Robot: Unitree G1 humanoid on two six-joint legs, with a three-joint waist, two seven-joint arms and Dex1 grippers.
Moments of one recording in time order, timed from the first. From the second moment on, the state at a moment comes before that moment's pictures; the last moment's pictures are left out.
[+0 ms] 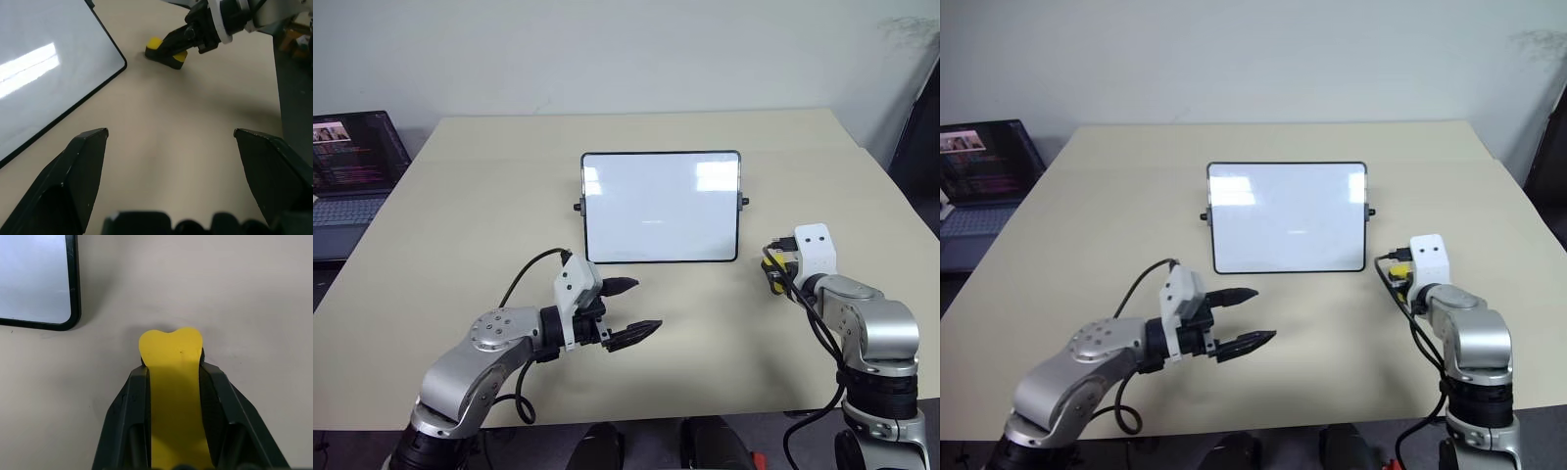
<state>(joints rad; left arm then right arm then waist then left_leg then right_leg) -0.10 0.60 -0.07 -0.54 -0.55 0.65 -0.79 -0.37 -0.35 -0.16 -0.38 0.08 1.30 0.24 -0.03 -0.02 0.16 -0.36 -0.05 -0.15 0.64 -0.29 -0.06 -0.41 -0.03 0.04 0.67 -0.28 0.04</state>
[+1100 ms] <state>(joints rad) -0.11 0.60 -0.08 -0.54 -0.55 0.65 -0.80 -0.37 -0.35 -0.17 -0.38 0.14 1.32 0.21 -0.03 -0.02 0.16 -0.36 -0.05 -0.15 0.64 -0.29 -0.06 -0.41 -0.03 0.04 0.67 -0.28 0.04</state>
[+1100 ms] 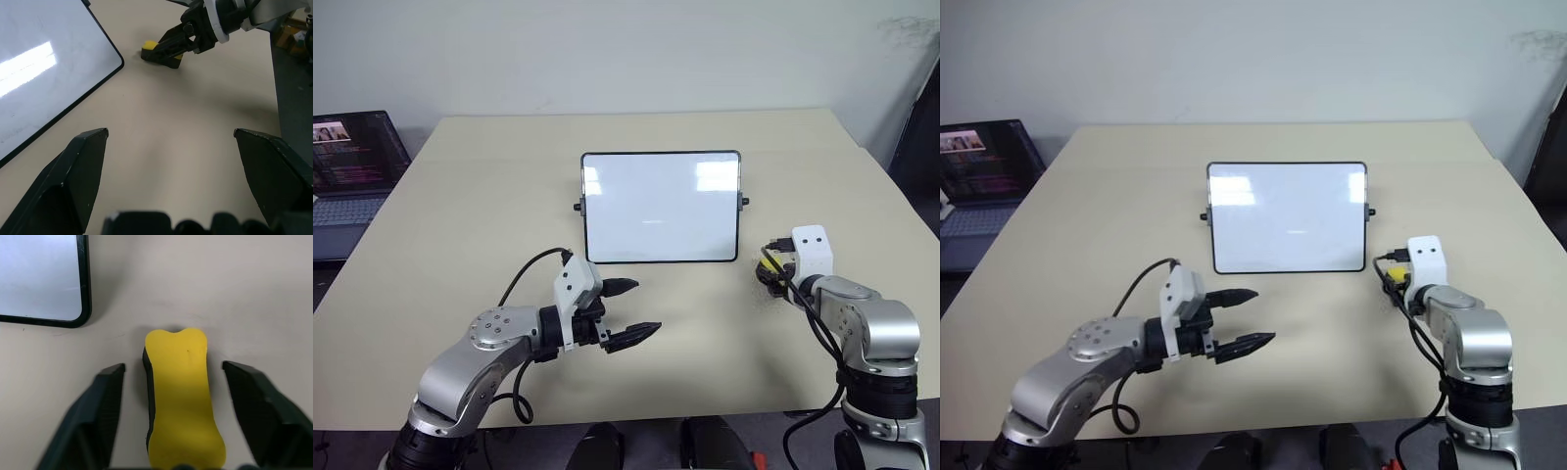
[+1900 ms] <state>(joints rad) -0.02 0.39 0.01 -0.51 -0.34 0.54 -0.39 -0.30 -0.32 -0.25 -0.58 0.09 1.22 0.10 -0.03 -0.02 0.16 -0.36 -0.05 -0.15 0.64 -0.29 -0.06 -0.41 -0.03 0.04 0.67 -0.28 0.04</state>
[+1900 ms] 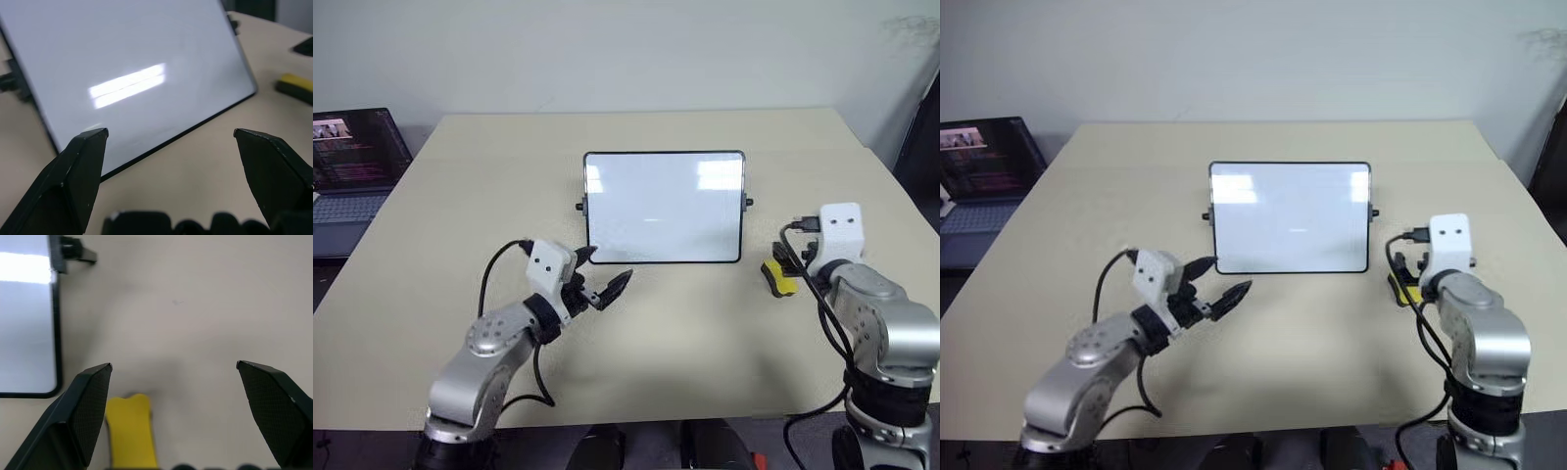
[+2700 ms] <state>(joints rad) 0.40 0.29 0.14 -0.43 -0.13 0.13 -0.24 0.44 -0.09 -0.16 -0.65 0.10 0.32 0.15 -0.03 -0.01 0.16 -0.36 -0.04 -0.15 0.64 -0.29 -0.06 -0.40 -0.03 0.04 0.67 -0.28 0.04</state>
